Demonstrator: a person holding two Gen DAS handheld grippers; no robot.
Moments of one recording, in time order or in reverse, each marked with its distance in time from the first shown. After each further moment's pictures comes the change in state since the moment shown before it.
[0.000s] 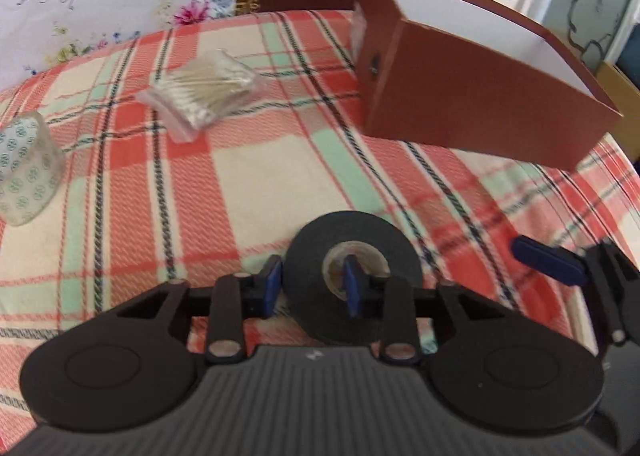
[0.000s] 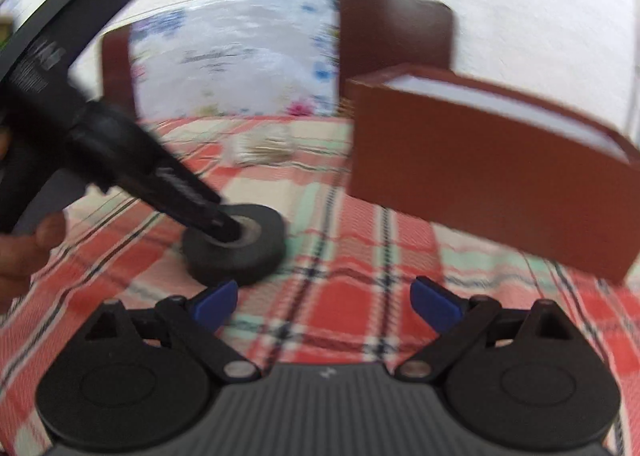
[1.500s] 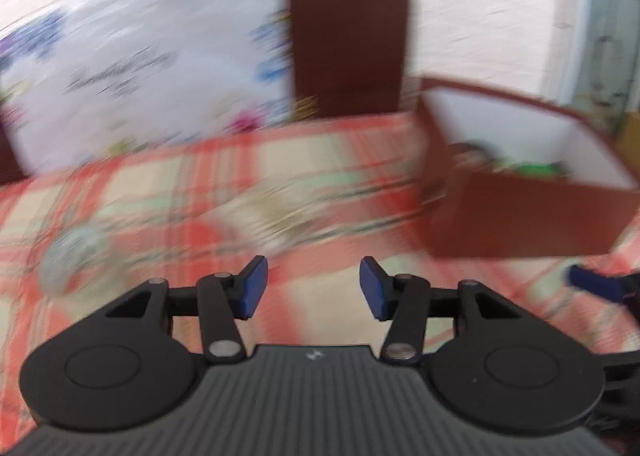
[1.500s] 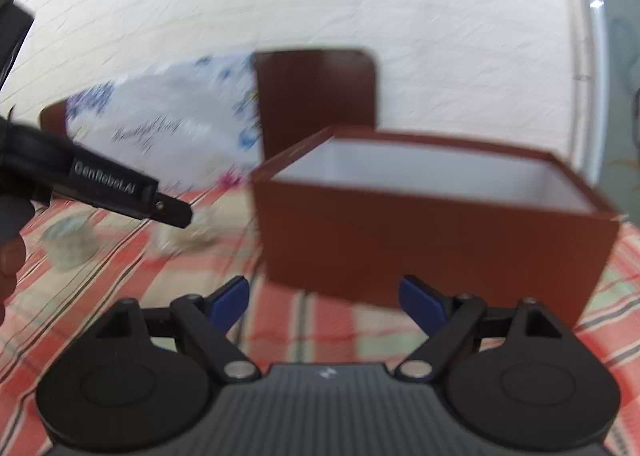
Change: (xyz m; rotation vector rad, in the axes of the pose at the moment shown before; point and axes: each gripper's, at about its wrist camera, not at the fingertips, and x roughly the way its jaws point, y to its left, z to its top) left arm -0.014 0.030 0.039 -0.025 -0.248 0.218; right arm 0.023 -0.054 0.043 0.195 -0.094 -0.102
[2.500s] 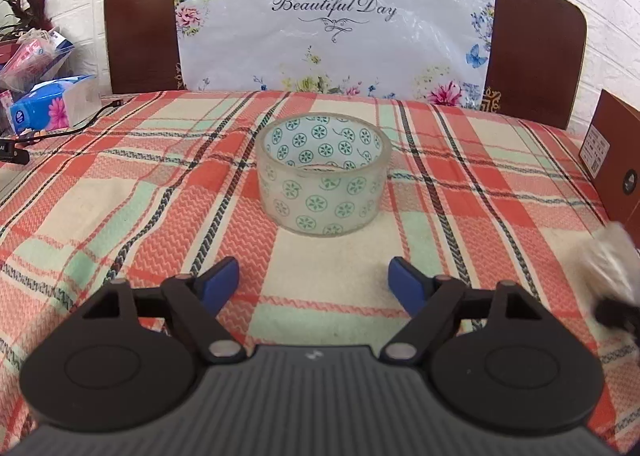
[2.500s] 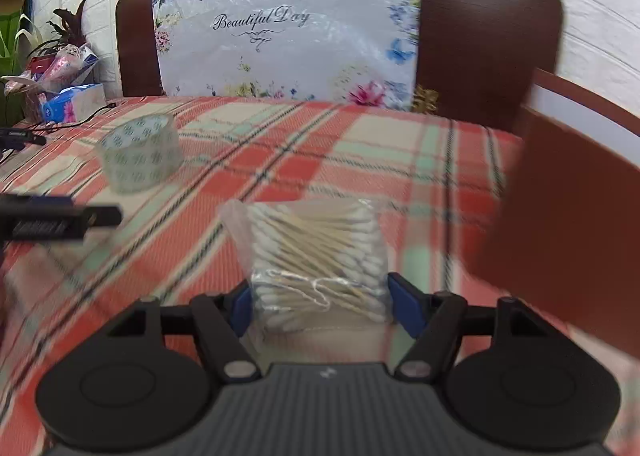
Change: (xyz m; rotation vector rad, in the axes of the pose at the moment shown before) left arm 0.001 0.125 -0.072 -0.215 -0.049 0.216; right arm 0.053 0.102 -0.011 -0.200 0.220 0.181
